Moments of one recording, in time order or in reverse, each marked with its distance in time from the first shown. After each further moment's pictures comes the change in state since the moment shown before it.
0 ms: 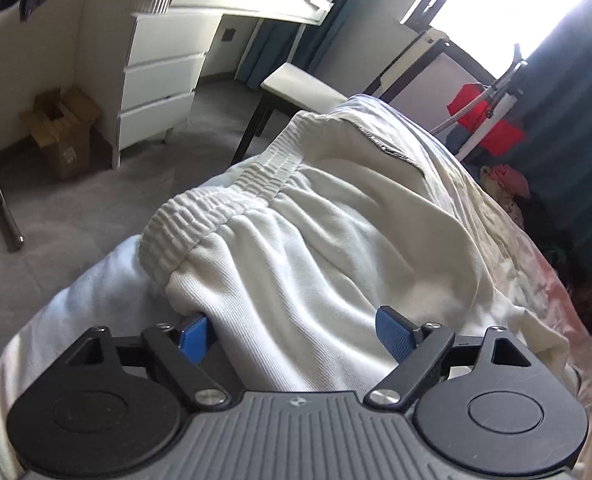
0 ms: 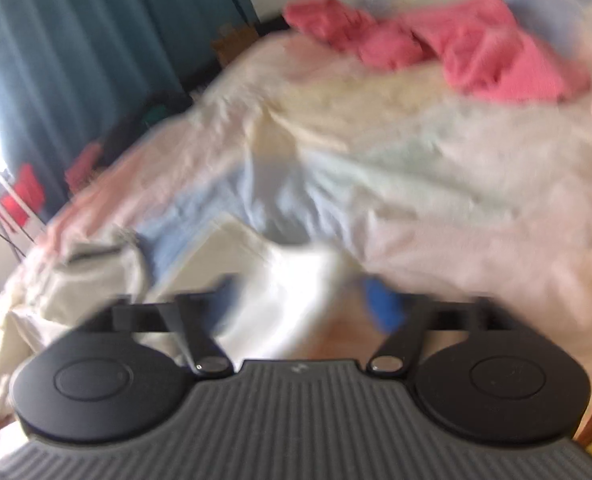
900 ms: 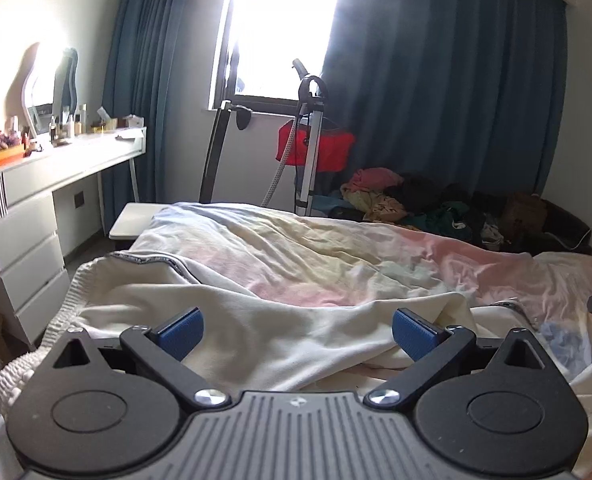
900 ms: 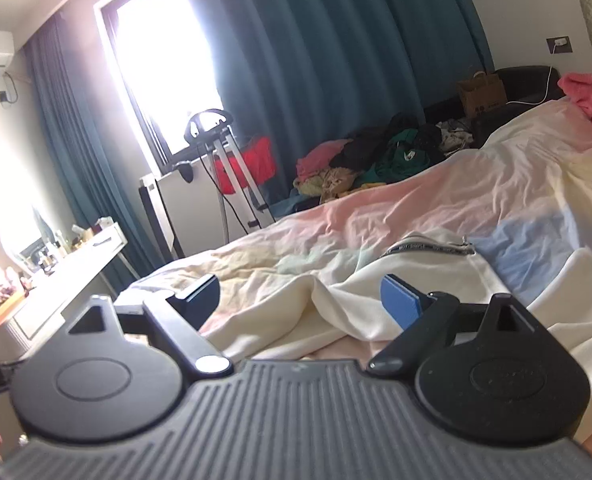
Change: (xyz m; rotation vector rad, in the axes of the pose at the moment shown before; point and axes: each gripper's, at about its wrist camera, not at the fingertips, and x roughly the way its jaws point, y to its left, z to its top) left arm -0.026 -0.231 -0.068 0.527 -0.309 -0.194; right arm -0.084 0.265 -0.069 -0.308 -0.035 0.537
